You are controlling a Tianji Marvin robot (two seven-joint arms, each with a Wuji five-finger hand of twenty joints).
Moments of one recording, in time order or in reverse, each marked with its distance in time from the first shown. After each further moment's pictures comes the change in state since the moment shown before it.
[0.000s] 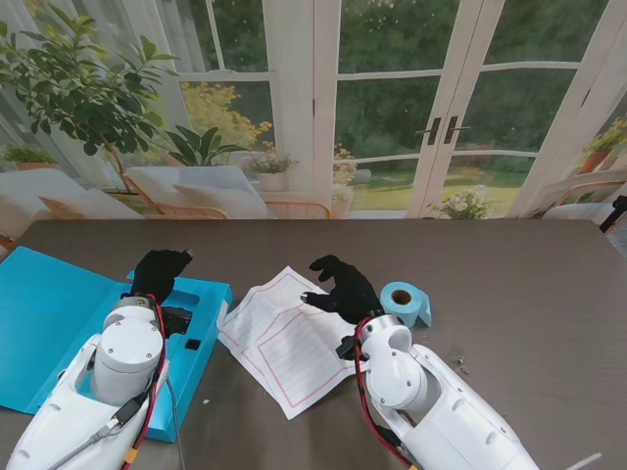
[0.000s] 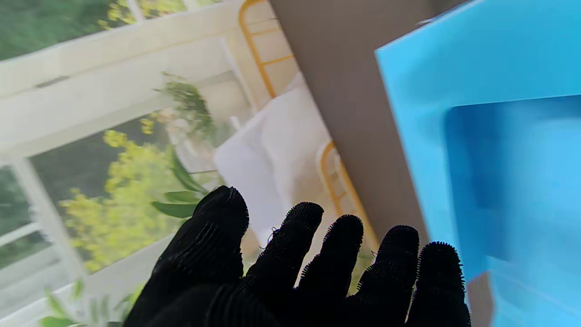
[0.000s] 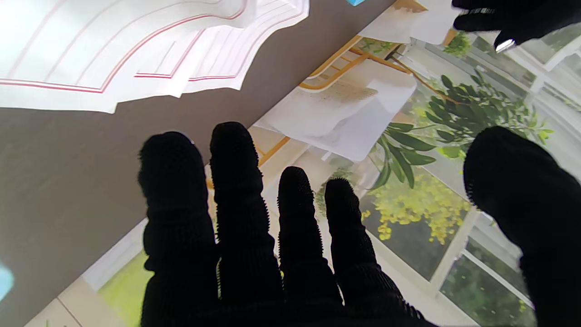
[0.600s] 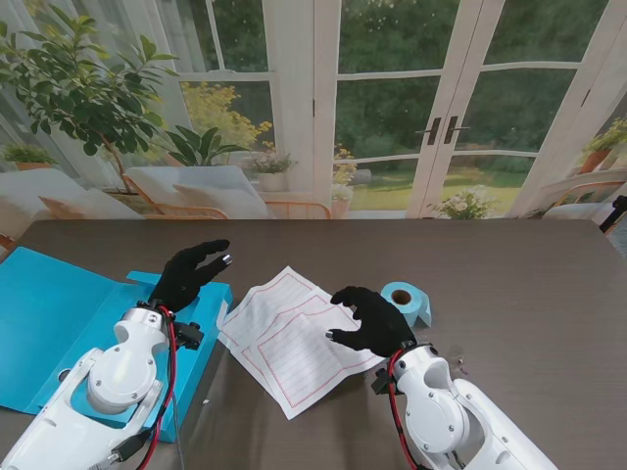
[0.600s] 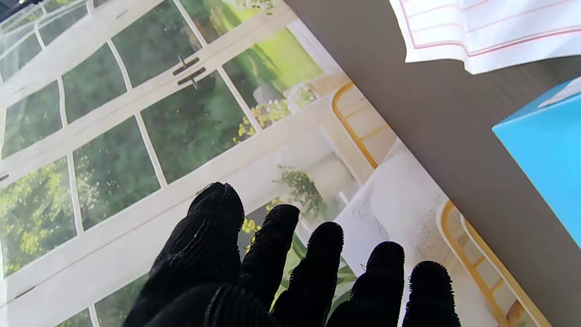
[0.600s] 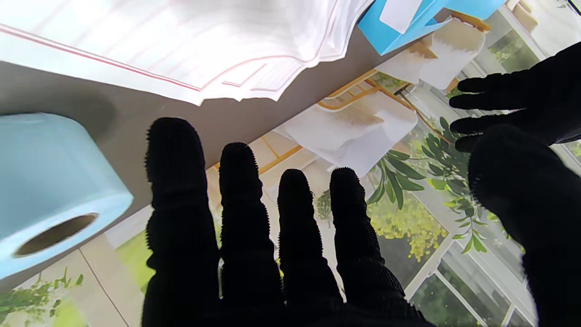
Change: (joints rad) left arm 0.049 0.074 0.041 -0.004 0.110 -0.405 -0.178; right arm -0.229 0.096 0.159 -0.184 -0.230 -0.068 0.100; left_hand 0.000 -0.004 -0.052 0.000 -0.059 -0.164 -0.037 -0.061 -0.070 -0.147 -0.032 -0.111 -0.105 -0.122 -0.050 -0.110 -0.086 -0.088 -0.105 -0.141; right_hand 0.000 -0.001 -0.027 0.000 0.079 -0.058 -0.021 0.025 -0.001 0.001 -0.083 -0.051 -0.110 -0.022 -0.359 -0.142 0.000 -0.014 -0.254 -0.150
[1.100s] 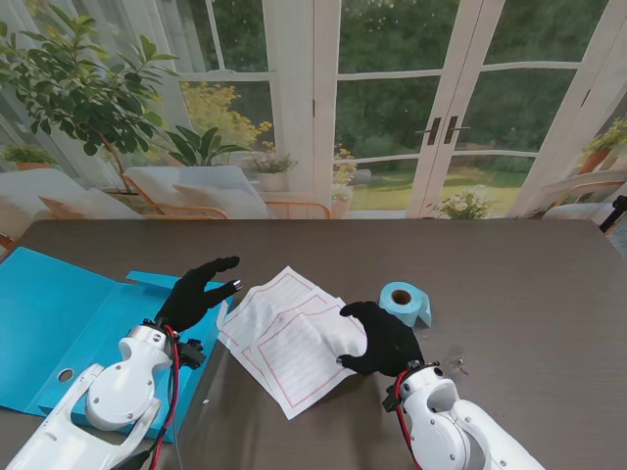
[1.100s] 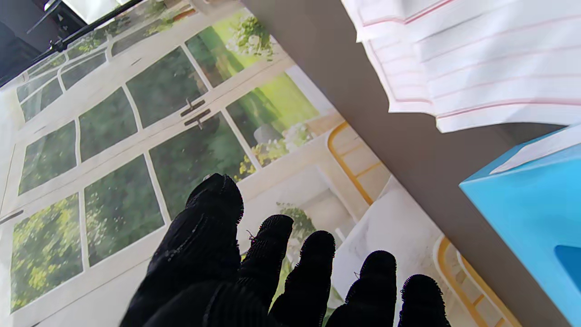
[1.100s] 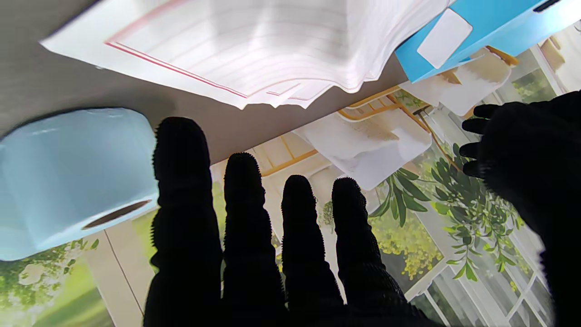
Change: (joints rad) left arm 0.039 0.015 0.012 0.034 0.012 -0.088 -0.055; right arm -0.056 0.017 0.001 0.032 -0.175 -0.016 -0.094; left_hand 0.000 -0.050 -0.003 -0.001 -0.081 -0.024 -0.026 -0.038 -0.077 -0.059 -0.022 -0.027 -0.057 -0.065 -0.017 -0.028 -0.058 -0.074 -0.048 -0.079; right_hand -0.002 -0.184 0.062 0.000 -0.087 -0.004 -0.023 -0.002 -0.055 -0.033 -0.019 -0.013 -0.073 -0.025 -0.029 -0.020 0.000 -0.036 -0.054 -0.003
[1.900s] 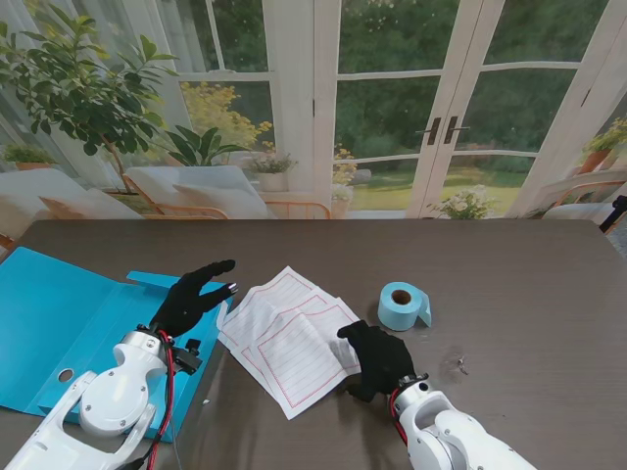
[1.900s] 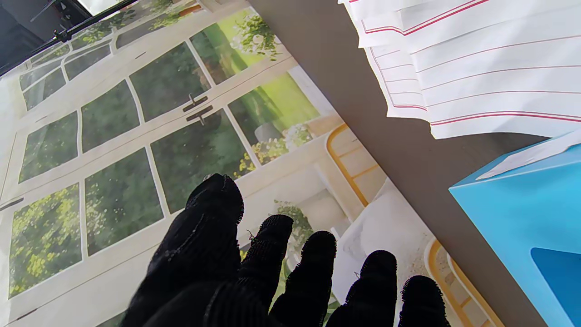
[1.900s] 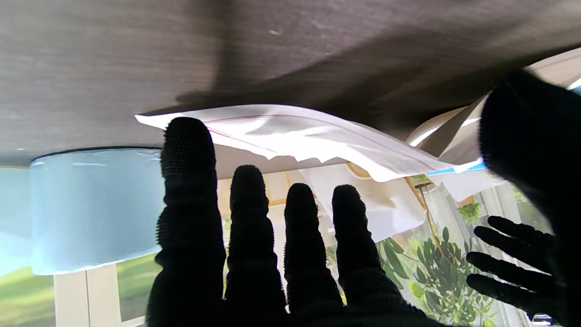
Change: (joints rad) left arm 0.041 0.003 -0.024 -0.032 -0.037 0.002 -0.008; right arm 0.100 0.040 -0.162 0.181 -0.226 0.047 -0.095; left_hand 0.000 0.000 0.000 0.000 0.001 0.000 0.000 -0.004 0.001 0.009 0.000 -0.008 0.002 0.002 0.000 0.000 -0.003 0.000 0.000 -0.025; right_hand 0.037 -0.245 0.095 -0.015 -0.071 0.011 0.039 -0.001 -0.085 -0.019 0.028 -0.002 -0.097 -0.035 0.009 -0.012 0.000 -0.040 -0.033 -0.022
